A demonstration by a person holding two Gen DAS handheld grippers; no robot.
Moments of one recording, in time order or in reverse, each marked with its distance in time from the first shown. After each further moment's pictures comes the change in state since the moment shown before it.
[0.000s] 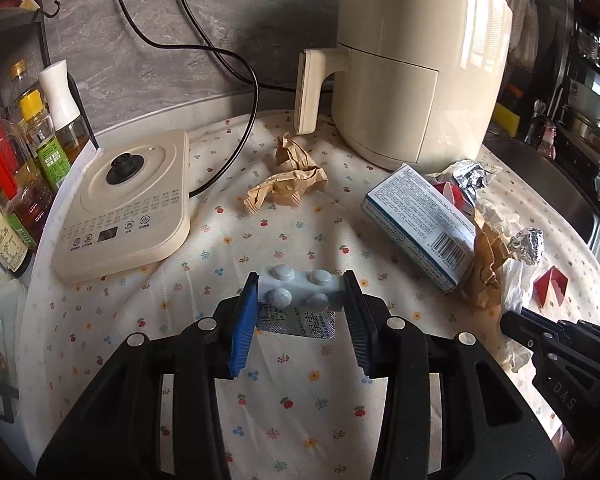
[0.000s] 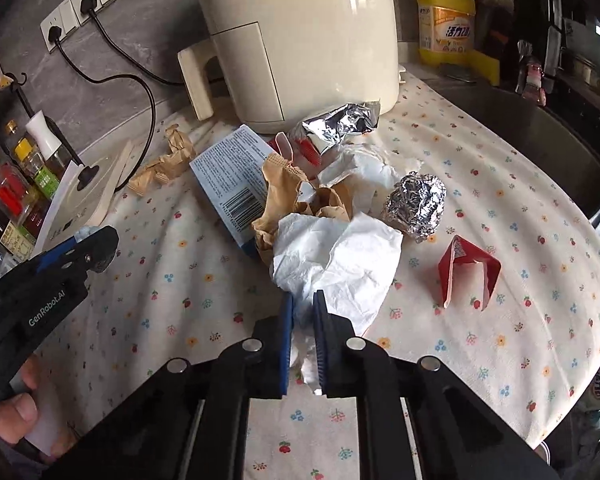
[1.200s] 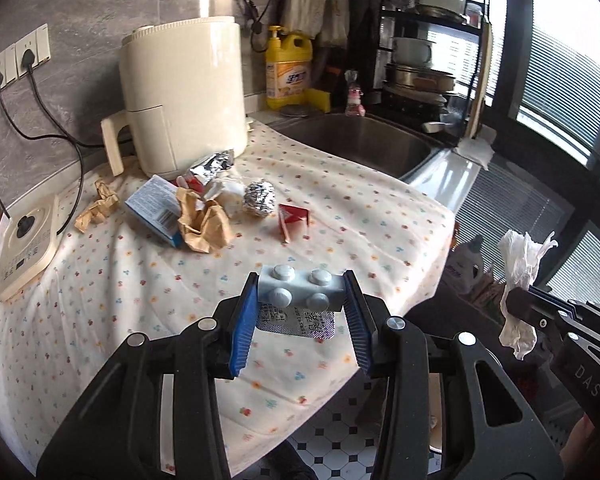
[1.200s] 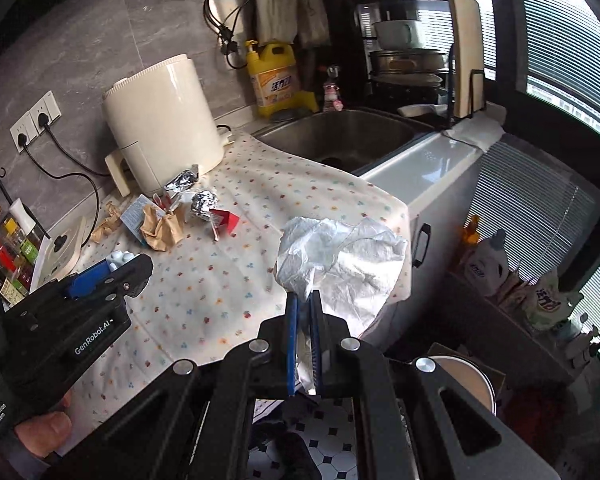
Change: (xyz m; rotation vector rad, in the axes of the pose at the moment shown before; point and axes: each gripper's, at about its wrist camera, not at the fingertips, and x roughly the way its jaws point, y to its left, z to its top) left arm -0.133 -0.178 -0.078 0.292 -0.077 -0.338; right arm -0.211 -0.132 -0.136 0.291 -0.212 -0.248
